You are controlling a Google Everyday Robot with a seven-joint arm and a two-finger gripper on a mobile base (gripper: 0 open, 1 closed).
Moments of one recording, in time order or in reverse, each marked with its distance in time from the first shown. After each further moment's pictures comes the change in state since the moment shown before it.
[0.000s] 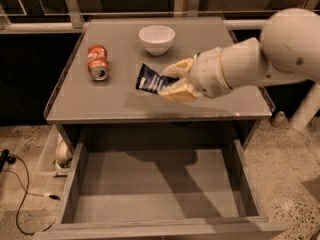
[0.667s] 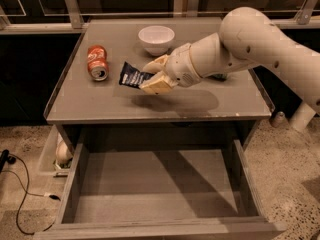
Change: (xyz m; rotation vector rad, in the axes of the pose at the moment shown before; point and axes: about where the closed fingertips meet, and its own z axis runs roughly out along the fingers) arm -0.007 -0.037 0.072 -0.097 -0.030 0.009
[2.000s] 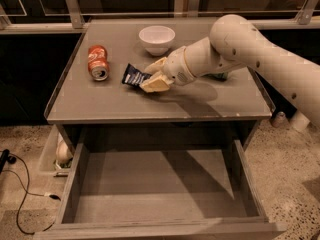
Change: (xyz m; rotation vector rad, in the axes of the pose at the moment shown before) arm 0.027 -0.036 0.032 0.014 0.022 0.087
